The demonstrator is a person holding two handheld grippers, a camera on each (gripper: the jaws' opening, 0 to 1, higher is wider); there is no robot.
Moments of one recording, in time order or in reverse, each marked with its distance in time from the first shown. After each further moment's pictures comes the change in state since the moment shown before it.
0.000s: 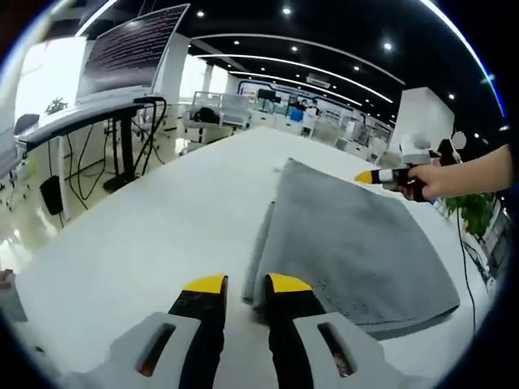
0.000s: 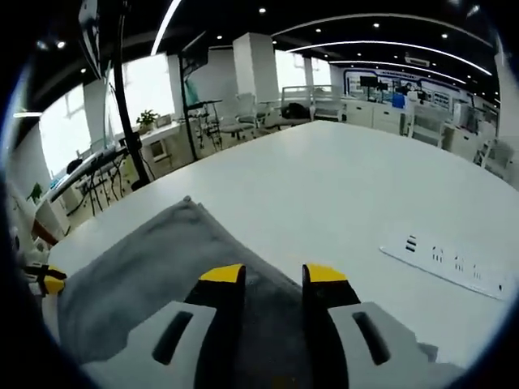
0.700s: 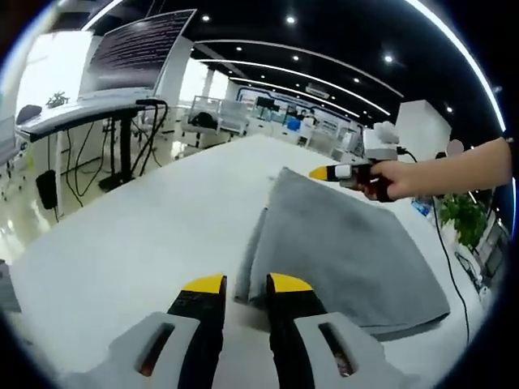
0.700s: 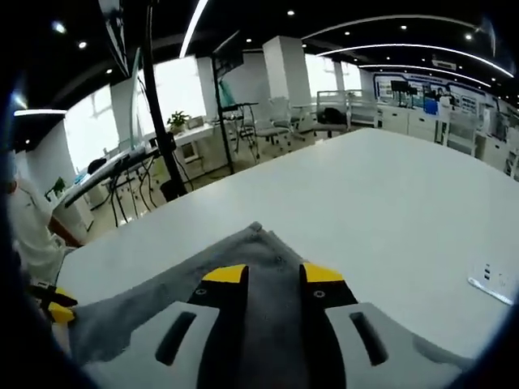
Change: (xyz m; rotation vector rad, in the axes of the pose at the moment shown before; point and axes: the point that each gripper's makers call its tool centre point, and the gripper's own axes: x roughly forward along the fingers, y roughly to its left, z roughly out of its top) left arm -0.010 -0.007 0.002 -0.047 -0.039 -0.033; right arm 0.060 0.097 0.021 -0.038 -0.024 0.163
